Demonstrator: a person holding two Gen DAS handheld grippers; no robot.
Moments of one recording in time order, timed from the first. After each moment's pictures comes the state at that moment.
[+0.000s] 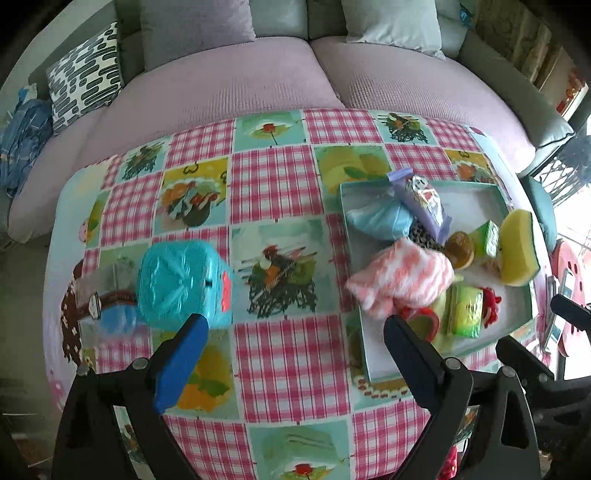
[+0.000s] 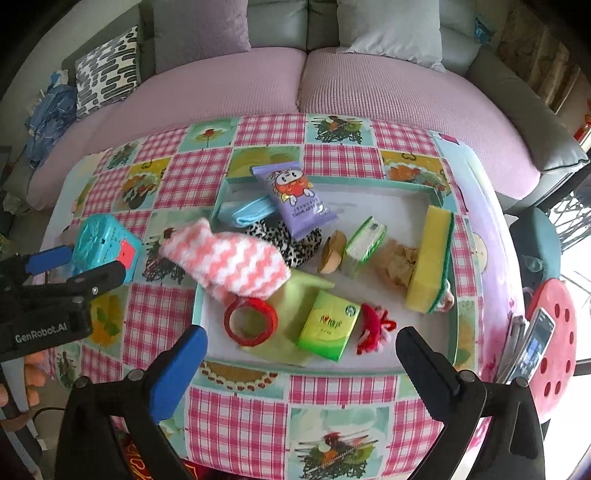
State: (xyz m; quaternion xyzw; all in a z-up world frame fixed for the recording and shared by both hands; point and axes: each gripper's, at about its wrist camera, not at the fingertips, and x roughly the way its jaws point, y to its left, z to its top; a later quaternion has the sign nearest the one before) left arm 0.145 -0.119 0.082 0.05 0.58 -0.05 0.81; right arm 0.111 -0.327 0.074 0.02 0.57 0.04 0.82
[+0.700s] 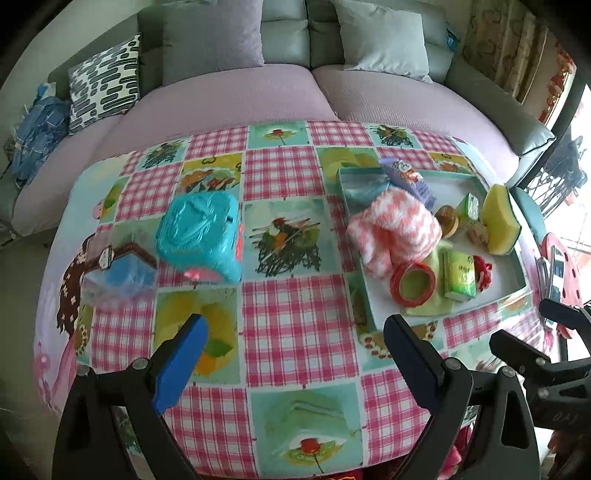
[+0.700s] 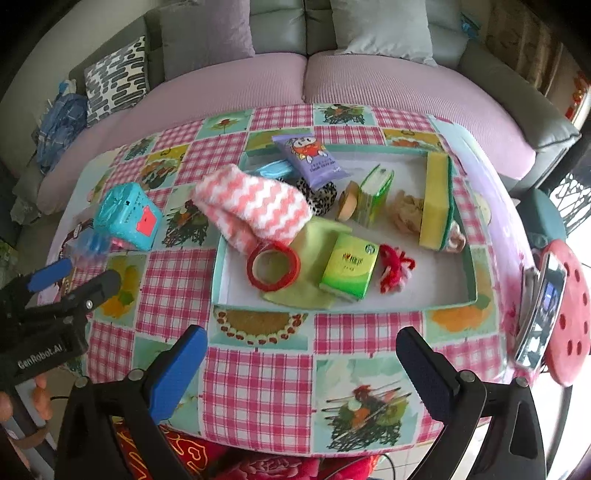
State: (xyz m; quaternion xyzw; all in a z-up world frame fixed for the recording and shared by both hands) left arm 0.060 -0.093 0.075 0.04 0.51 -0.05 0.86; right arm 0.039 -0.313 0.060 0.05 0.55 0.04 0.84
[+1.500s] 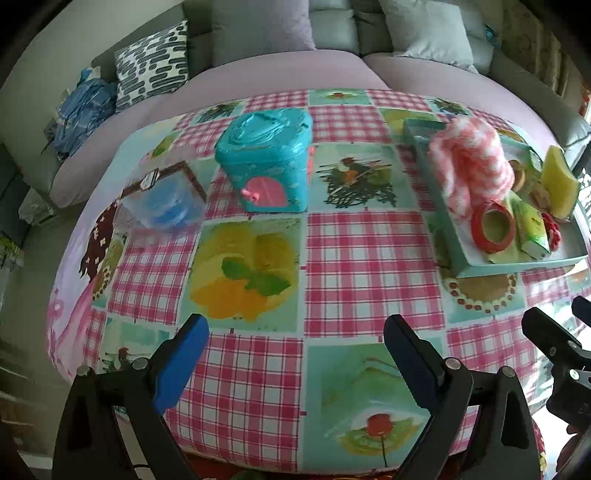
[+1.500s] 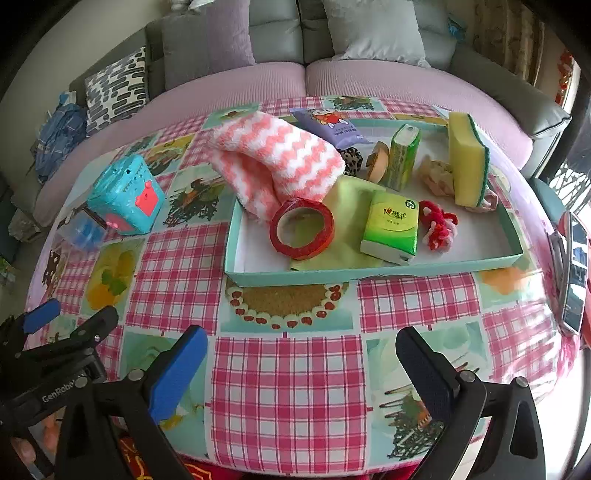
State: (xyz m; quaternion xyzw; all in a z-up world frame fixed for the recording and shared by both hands) left arm 0.017 -0.054 0.005 0.05 0.51 0.05 0.86; right arm 0.005 -0.271 0.000 0.07 0.50 0.02 0.86
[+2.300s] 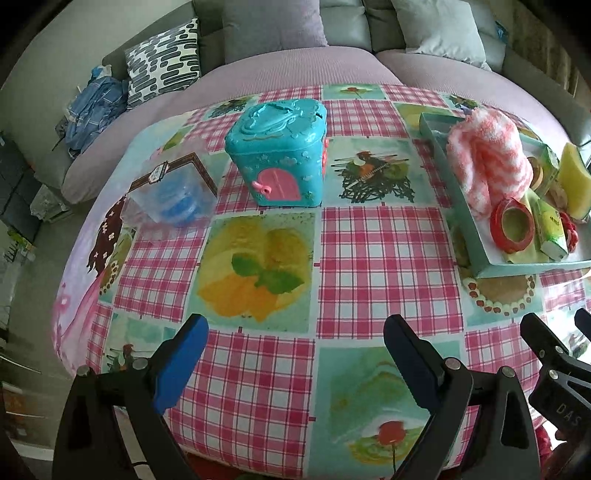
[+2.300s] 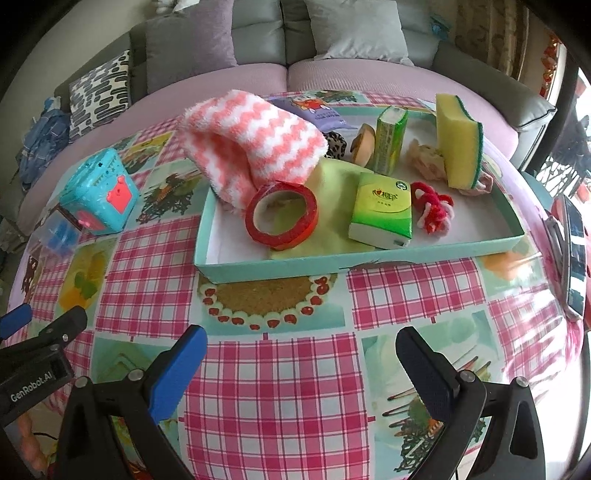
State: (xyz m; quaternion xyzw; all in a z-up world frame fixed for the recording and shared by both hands) left arm 0.019 -0.053 -0.004 0.06 0.51 0.07 0.86; right arm 0.007 -0.271 -0.030 0.07 0.49 -0.02 0.87
